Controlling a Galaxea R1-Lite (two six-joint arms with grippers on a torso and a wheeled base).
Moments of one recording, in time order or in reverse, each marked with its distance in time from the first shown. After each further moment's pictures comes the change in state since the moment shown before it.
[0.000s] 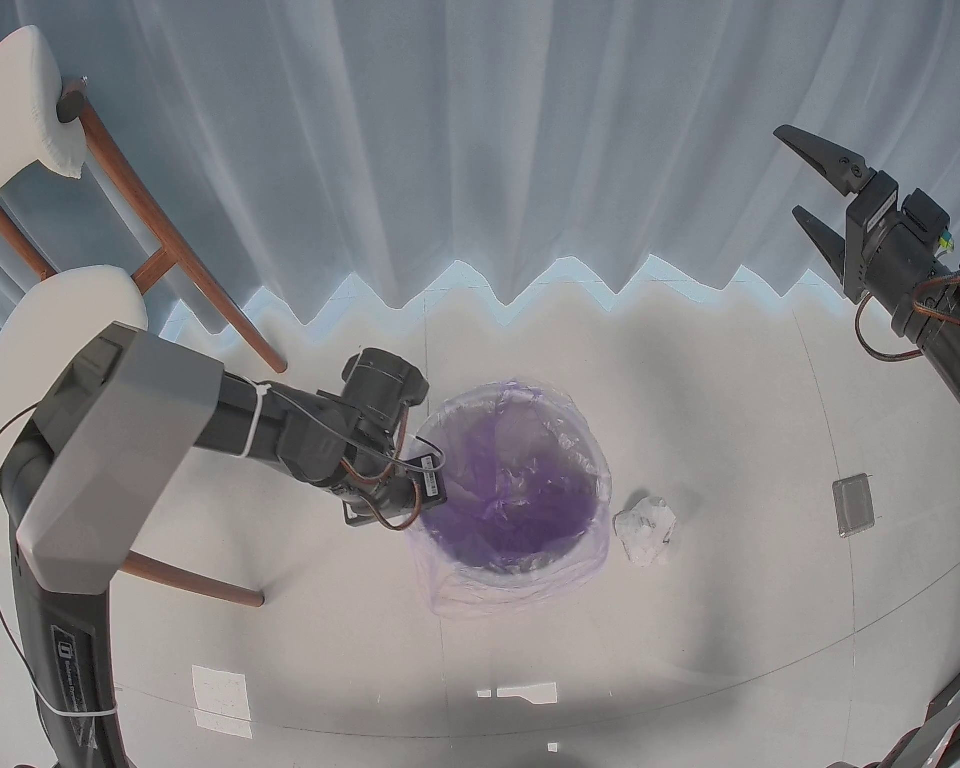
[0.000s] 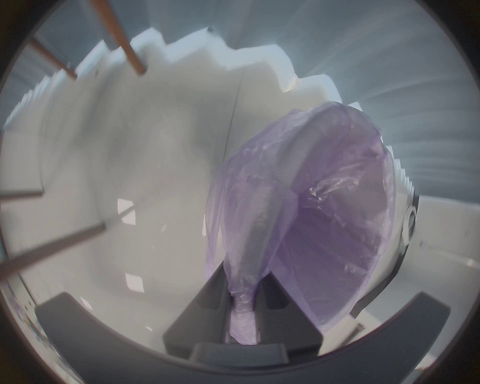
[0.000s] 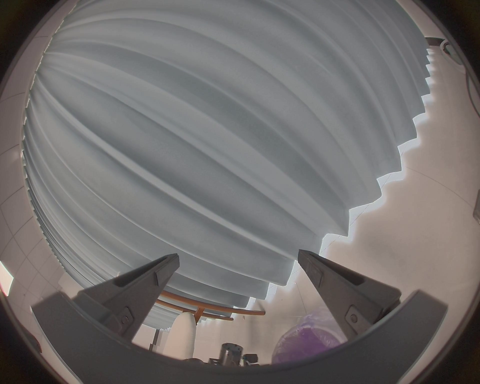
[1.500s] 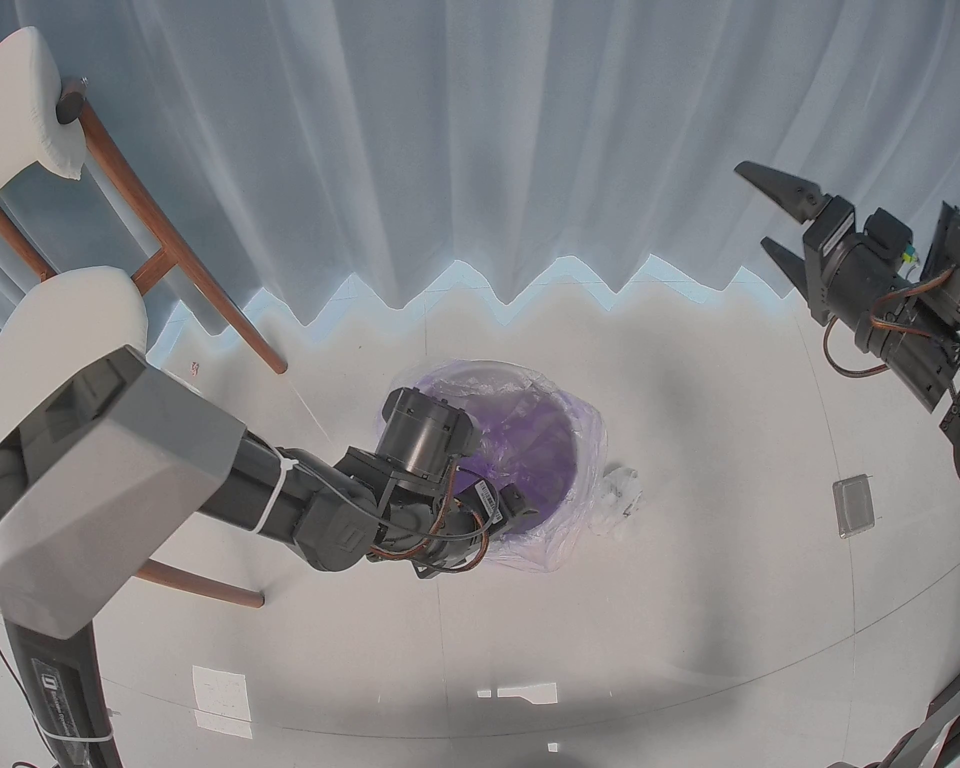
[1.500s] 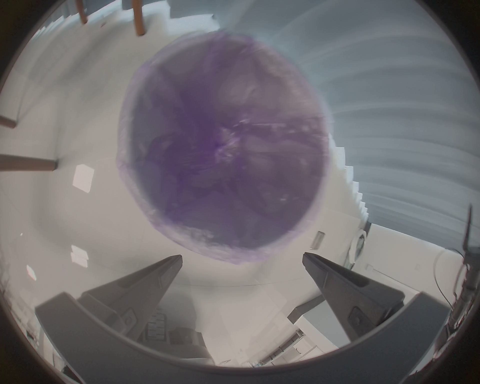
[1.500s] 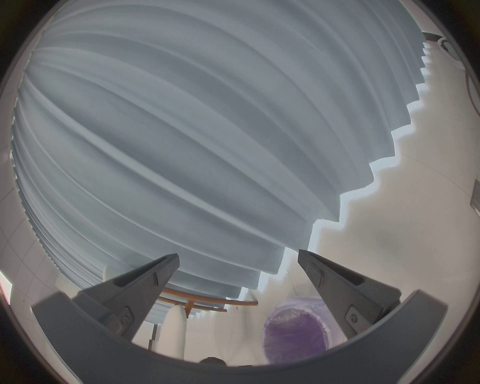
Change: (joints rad) left arm -0.160 -0.086 0.281 -0.380 -0.093 -0.360; right arm 0.010 0.090 -0.011 0.009 -0.004 0.009
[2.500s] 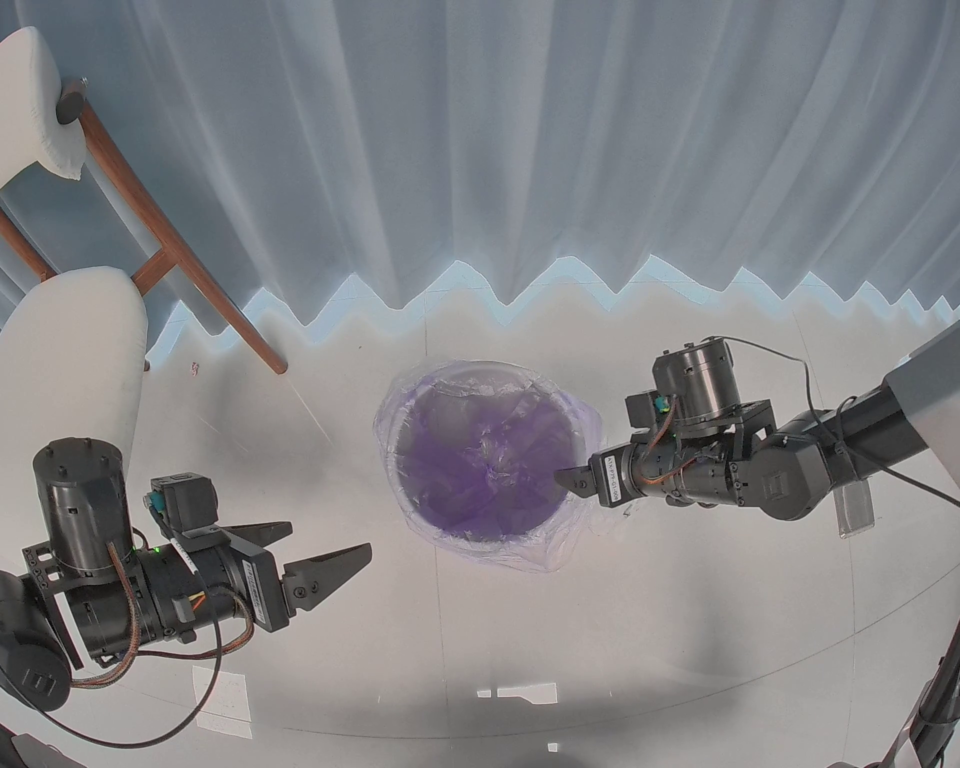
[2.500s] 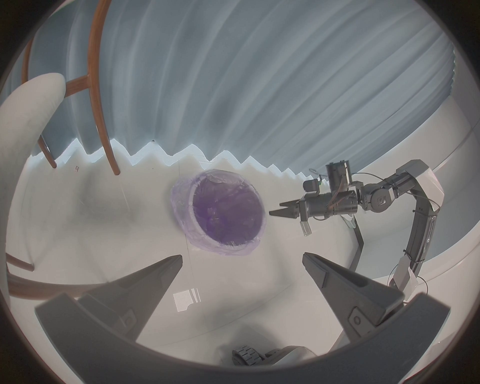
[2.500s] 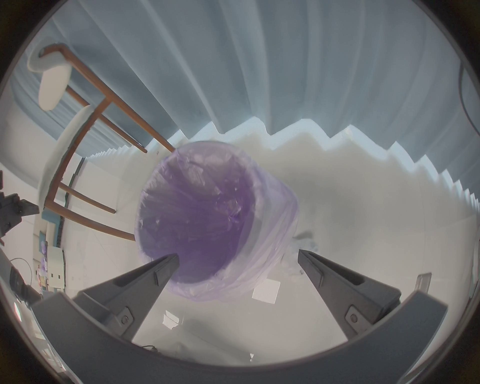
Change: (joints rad) left arm 0.151 -0.755 0.860 -0.498 -0.073 0.695; right arm 0.190 0.506 -0.232 0.551 -0.147 -0.722
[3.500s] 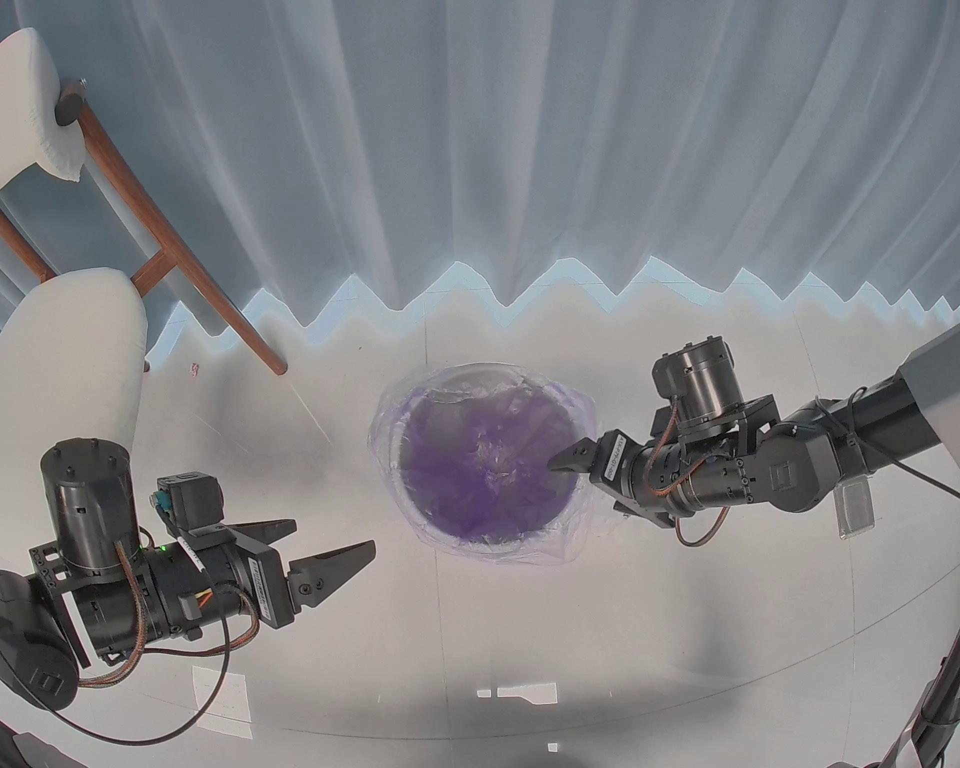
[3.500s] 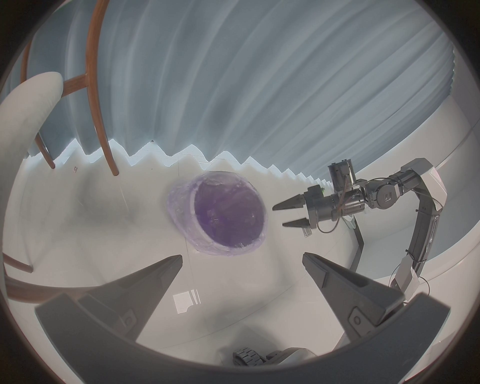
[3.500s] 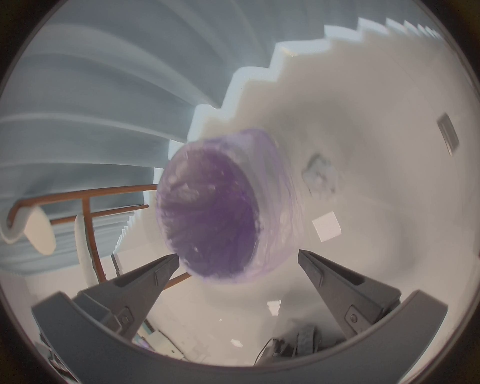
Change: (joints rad) left arm 0.005 0.029 0.005 -0.040 -0.005 0.003; right arm 0.005 -0.025 -0.019 0.140 0.141 0.754
